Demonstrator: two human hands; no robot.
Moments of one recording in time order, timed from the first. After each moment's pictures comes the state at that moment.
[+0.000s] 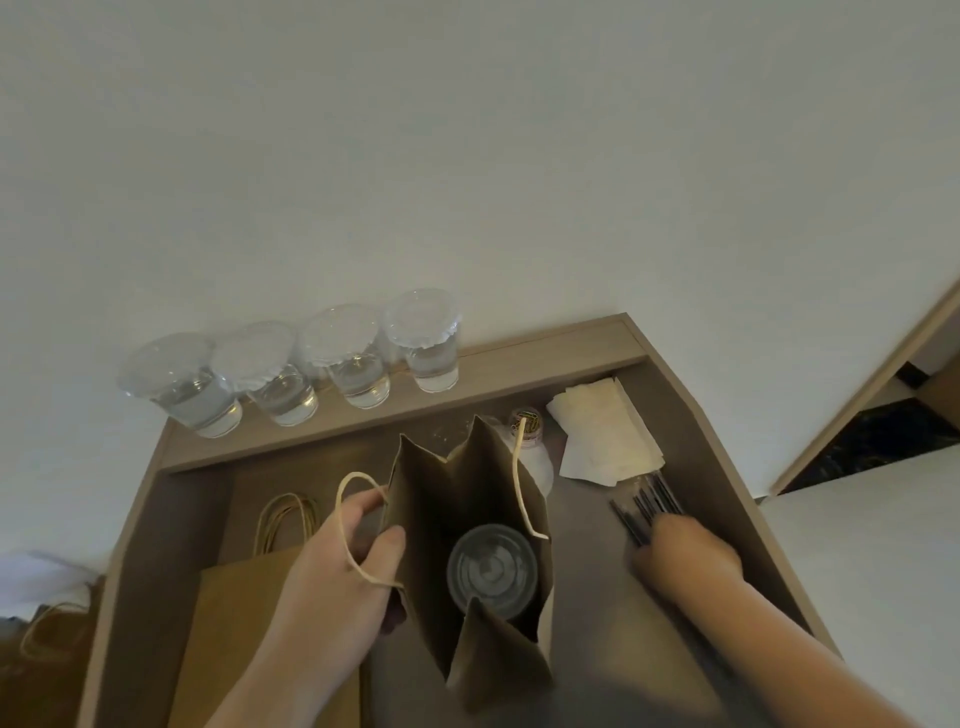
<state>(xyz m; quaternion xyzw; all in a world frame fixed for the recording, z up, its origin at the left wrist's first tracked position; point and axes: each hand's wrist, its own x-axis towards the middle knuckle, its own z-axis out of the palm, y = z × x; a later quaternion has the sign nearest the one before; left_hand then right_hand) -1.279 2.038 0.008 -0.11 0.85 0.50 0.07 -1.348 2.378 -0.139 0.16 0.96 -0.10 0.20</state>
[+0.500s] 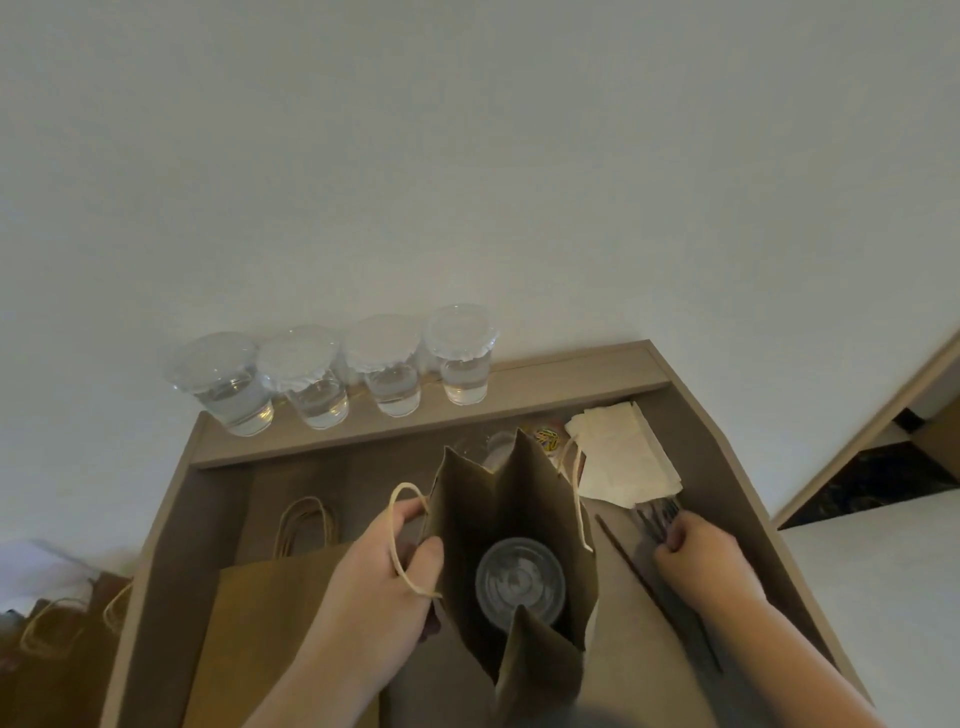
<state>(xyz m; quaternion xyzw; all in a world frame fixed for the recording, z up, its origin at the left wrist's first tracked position) -1.275 2.026 0.006 -0.09 0.84 0.52 0.09 -1.351 2.383 -0.141 0.19 0.94 -0.26 0.10</state>
